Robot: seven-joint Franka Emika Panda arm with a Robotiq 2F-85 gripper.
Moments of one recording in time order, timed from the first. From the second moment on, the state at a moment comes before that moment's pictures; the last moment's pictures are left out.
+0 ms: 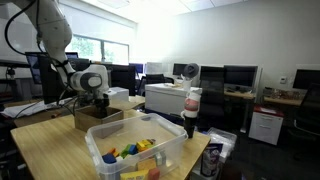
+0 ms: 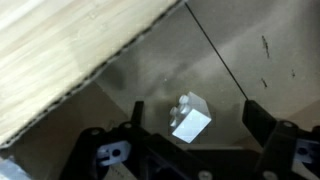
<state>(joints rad) 0.25 0.40 -0.08 -2.29 -0.07 2.74 0.75</state>
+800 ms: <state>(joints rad) 0.28 0.44 -0.10 -2.26 -0.07 2.77 0.75</state>
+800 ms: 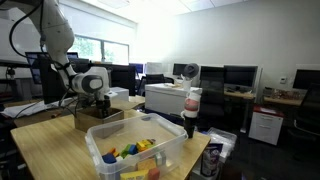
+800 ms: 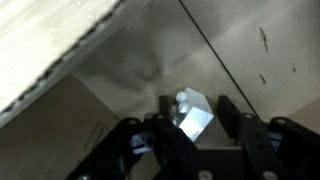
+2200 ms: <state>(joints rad) 0.32 0.09 -0.08 -2.34 -0.28 2.54 0.81</state>
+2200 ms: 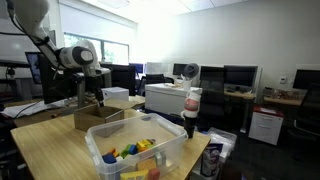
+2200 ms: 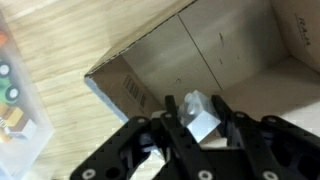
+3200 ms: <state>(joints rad) -0.22 -0.31 -0.10 -2.56 -0.66 2.49 0.87</state>
